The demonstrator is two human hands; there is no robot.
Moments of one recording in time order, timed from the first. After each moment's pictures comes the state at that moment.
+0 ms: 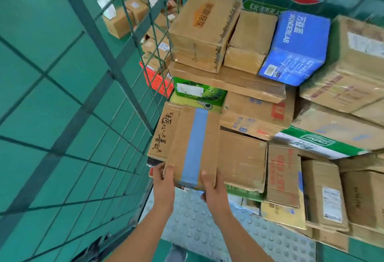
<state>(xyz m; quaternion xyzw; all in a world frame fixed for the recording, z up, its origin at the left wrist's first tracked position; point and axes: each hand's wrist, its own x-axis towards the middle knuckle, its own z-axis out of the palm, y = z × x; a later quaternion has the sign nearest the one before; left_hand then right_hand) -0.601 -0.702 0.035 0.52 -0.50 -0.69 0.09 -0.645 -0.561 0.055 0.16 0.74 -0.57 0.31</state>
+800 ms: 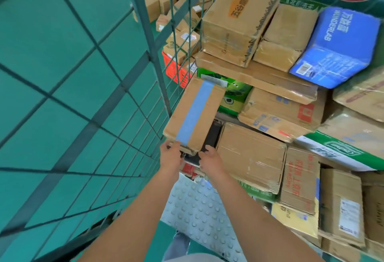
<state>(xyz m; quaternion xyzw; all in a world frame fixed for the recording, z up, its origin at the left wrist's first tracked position) -0.622 -0.756 0.054 0.60 -0.41 -0.69 0.04 -0.683 -0.644 0.058 0.12 0.76 -0.47 0.44</state>
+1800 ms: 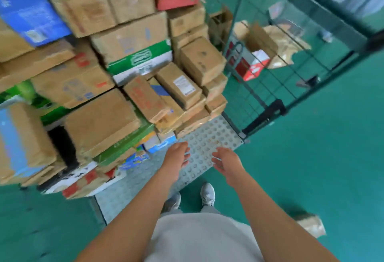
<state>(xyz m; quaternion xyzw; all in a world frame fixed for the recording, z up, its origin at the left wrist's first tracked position) -0.471 -0.314 0.104 0.23 -0.65 -0.58 -0.44 -0.381 -0.166 0.103 0.57 0.44 -0.69 0.09</state>
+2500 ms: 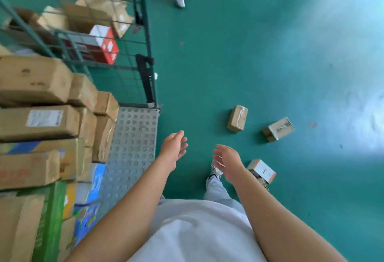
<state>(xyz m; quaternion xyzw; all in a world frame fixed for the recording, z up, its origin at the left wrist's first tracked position) -0.318 -0.208 0.078 -0.08 -0.66 -0.35 -0.66 -0.134 -0.215 0.097 0.75 0.13 -0.60 -0.25</state>
